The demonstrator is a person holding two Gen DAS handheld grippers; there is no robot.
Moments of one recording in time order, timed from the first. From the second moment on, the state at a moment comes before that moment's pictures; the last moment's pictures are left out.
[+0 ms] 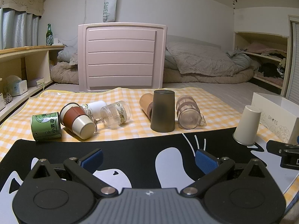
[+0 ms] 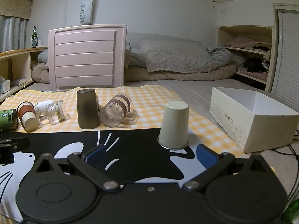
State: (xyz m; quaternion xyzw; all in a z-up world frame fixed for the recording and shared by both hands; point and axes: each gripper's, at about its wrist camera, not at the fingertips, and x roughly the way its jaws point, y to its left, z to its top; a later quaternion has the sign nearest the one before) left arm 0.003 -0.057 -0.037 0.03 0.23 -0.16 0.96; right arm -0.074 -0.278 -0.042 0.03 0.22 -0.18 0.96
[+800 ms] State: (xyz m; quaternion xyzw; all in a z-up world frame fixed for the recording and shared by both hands) left arm 0.003 -0.058 -0.037 0.03 0.23 -0.16 0.96; right arm -0.075 -0.278 -0.040 0.03 0.21 -0.18 0.96
